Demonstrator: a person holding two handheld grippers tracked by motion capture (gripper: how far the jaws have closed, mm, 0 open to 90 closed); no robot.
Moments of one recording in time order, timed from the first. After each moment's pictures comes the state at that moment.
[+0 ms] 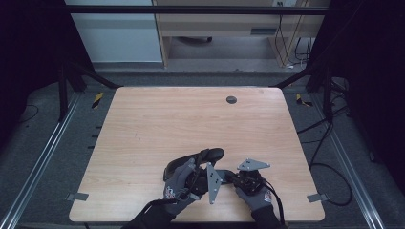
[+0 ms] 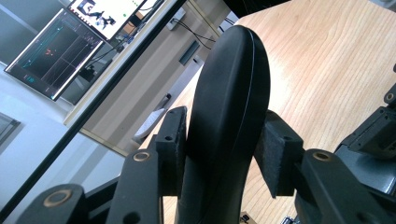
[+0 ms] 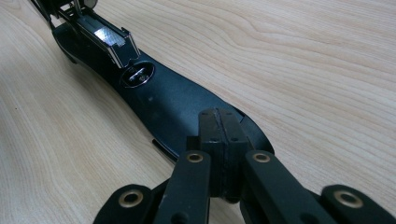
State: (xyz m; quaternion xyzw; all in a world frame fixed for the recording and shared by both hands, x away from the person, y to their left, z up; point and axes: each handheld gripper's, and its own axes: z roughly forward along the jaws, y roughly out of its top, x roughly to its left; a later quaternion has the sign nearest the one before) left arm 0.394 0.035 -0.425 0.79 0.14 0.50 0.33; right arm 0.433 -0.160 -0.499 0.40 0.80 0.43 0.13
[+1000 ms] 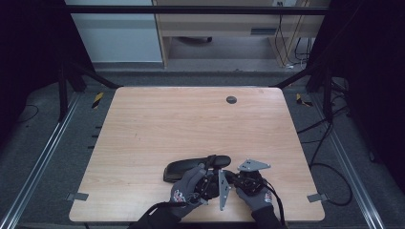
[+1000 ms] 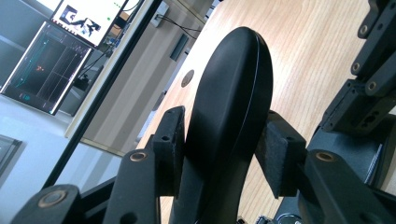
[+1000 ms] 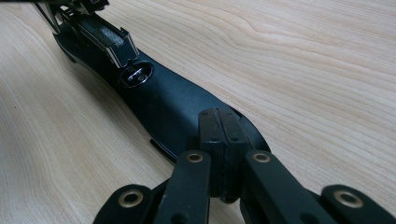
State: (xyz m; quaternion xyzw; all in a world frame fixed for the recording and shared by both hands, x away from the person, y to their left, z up) left arm 0.391 0.013 -0.450 0.81 0.09 0.51 0.28; right arm 0.432 -0.161 -0.499 0.39 0.80 0.43 0.13
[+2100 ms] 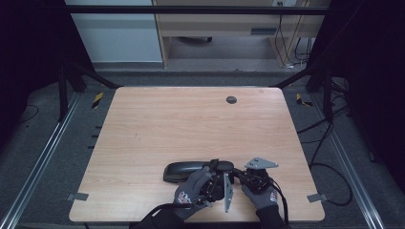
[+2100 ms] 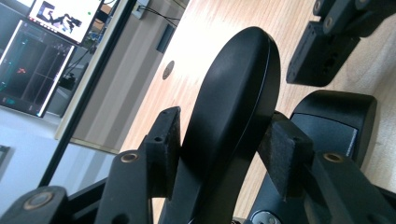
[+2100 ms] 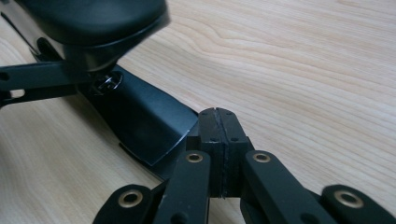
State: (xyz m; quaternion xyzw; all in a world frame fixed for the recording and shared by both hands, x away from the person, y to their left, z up) left arm 0.393 0.003 -0.469 0.83 0.07 0.49 0.26; right arm 0.434 -0.179 -0.495 0.42 0.78 0.43 0.15
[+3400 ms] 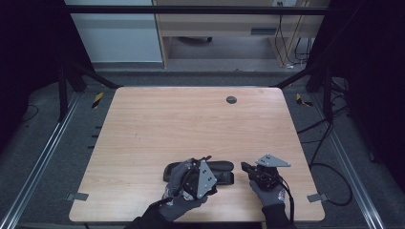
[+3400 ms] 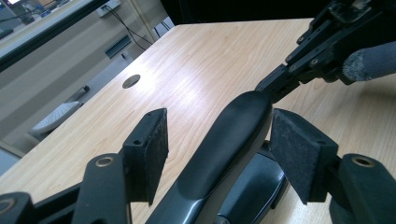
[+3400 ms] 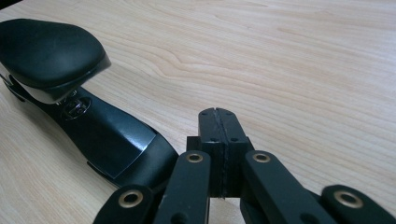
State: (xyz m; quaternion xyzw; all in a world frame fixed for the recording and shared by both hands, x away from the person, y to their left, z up) left arm 0.393 0.052 -0.416 0.82 0.18 0.33 0.43; right arm 0.435 -0.202 -0.483 0.44 0.75 0.45 0.19
